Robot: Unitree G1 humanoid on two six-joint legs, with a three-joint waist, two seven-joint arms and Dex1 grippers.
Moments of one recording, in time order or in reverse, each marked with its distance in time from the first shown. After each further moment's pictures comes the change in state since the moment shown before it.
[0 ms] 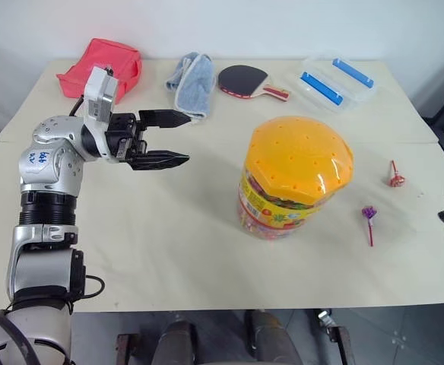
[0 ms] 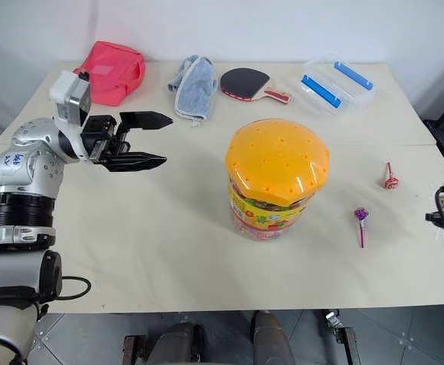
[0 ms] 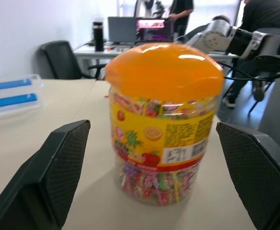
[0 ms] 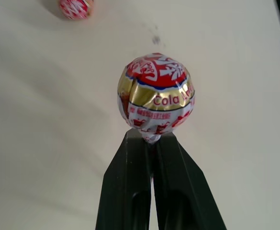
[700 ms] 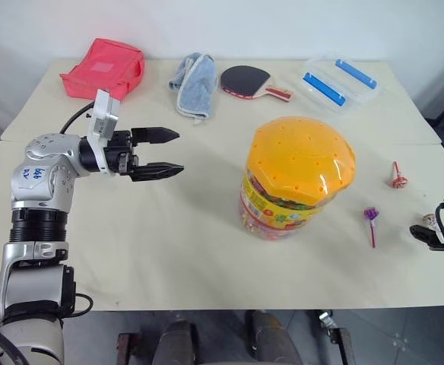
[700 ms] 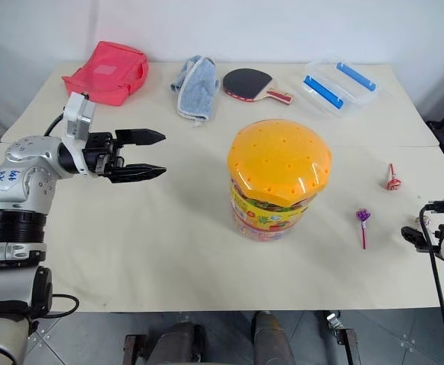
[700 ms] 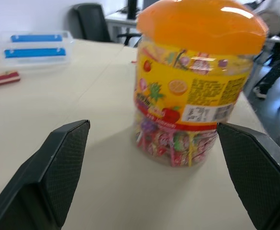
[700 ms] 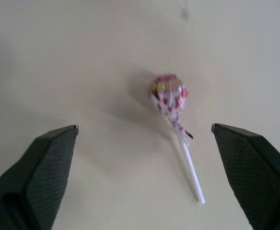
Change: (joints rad) left arm 0.107 0.060 0.009 -0.072 0.051 0.054 0.100; right arm 0.278 0.081 -0.176 -0.406 0.050 0.033 0.018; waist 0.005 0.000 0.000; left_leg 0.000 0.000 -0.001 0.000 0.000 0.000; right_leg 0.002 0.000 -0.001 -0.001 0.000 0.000
